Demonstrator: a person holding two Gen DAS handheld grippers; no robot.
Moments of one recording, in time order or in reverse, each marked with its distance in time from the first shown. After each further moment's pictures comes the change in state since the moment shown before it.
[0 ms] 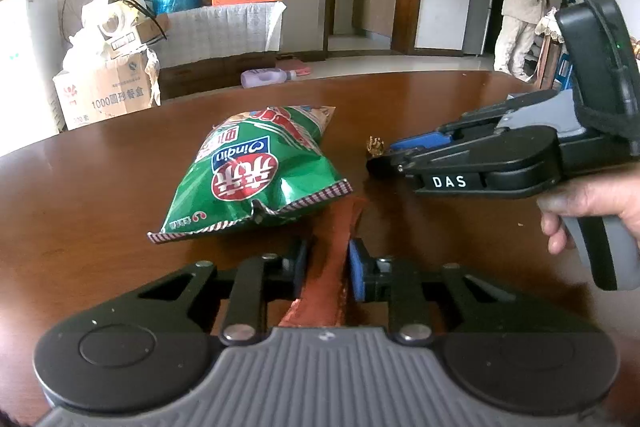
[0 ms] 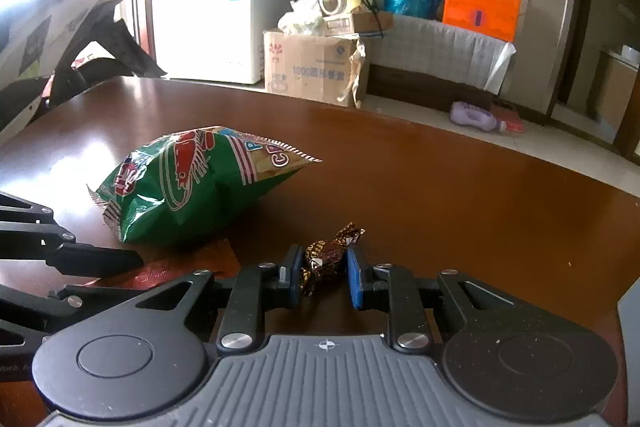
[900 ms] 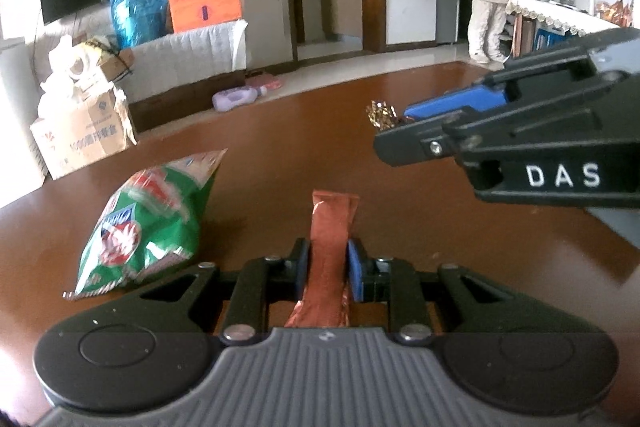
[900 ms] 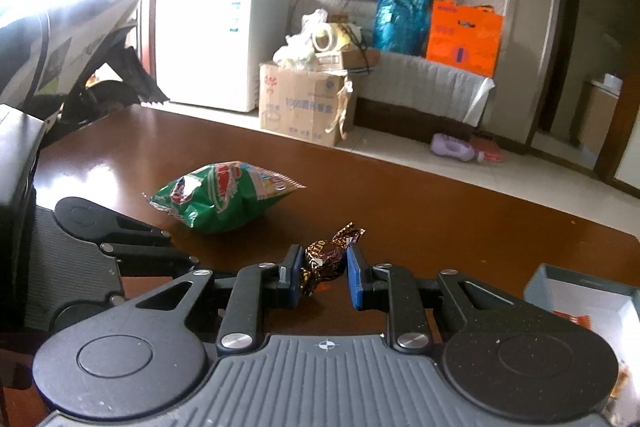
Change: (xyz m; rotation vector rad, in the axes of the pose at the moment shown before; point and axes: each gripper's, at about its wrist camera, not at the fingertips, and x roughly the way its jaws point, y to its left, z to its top) left arm 0.020 -0.108 0.034 0.137 -0.025 -0.020; right arm -0.118 -0.015 -0.010 -0.005 -0.099 -0.041
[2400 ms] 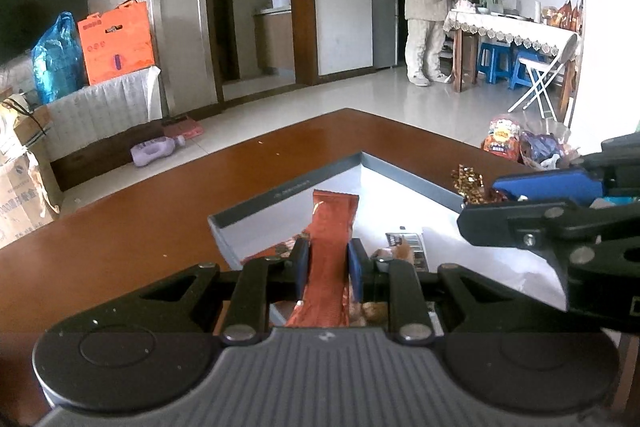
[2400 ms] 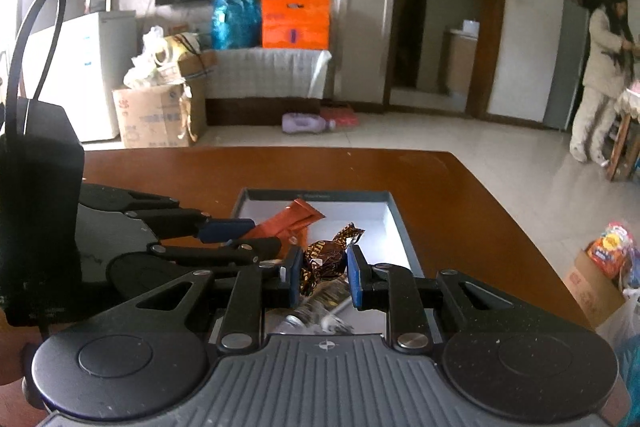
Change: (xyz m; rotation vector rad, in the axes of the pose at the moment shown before) left arm 0.110 -0.267 0.132 0.081 -0.084 -0.140; right arm -0.096 -0.193 -0.086 0.256 0.028 -0.323
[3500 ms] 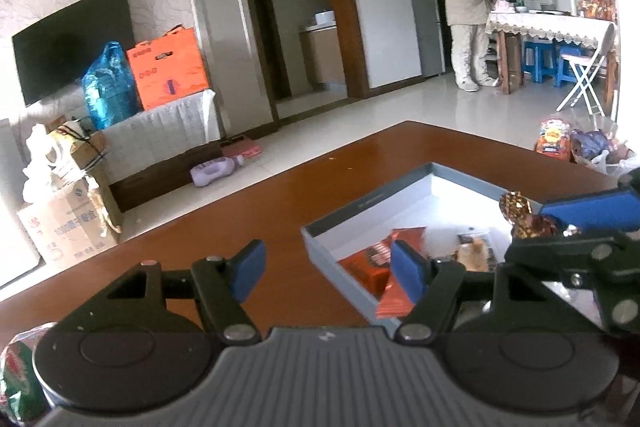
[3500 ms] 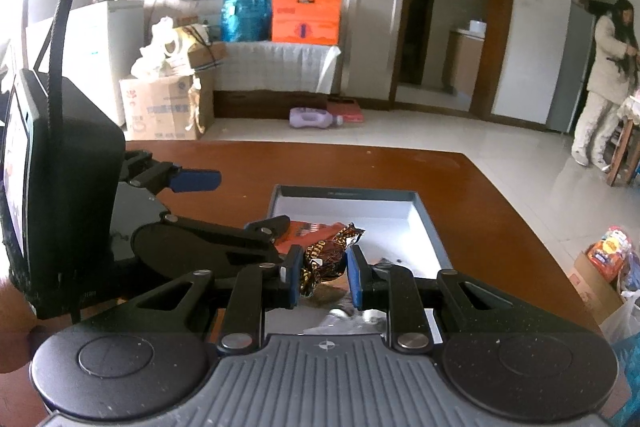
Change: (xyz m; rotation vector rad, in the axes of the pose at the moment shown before) left arm -0.043 0.047 -0.015 0.039 -0.050 0.189; right arm -0.026 0.045 -0.001 -0.043 0.010 0.013
